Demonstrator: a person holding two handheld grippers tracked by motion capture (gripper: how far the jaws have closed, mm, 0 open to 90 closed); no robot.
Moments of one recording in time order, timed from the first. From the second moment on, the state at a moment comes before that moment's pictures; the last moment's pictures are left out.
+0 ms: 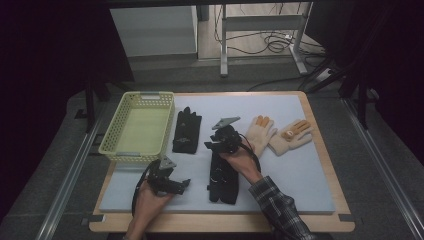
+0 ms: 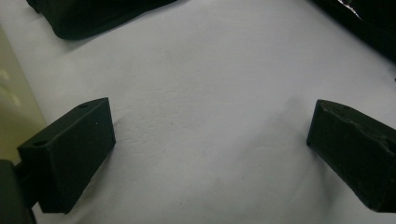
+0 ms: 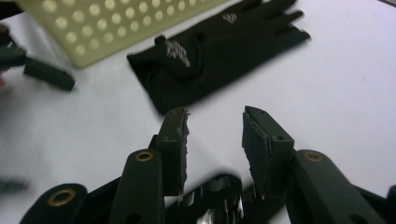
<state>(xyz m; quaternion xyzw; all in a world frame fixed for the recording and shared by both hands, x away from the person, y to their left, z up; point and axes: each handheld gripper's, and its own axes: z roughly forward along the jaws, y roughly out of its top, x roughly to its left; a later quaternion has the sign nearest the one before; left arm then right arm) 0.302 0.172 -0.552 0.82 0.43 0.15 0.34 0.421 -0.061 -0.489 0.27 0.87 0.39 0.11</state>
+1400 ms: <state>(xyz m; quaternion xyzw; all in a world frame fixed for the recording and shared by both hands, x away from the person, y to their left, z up) 0.302 0.172 -0.552 0.82 0.43 0.15 0.34 0.486 0.003 -0.513 0.31 0.87 0.37 0.09</state>
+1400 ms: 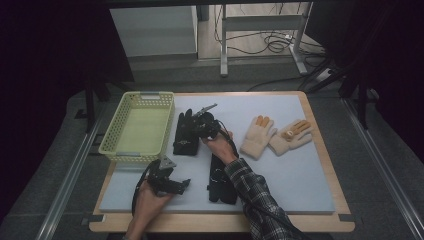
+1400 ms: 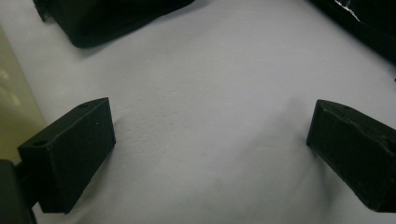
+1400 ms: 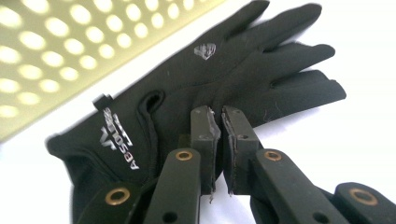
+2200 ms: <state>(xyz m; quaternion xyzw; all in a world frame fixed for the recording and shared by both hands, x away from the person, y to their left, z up) 0.302 0.173 -0.552 0.82 0.42 0.15 0.34 0.399 -0.059 -0.443 0.30 0.84 0.44 0.05</state>
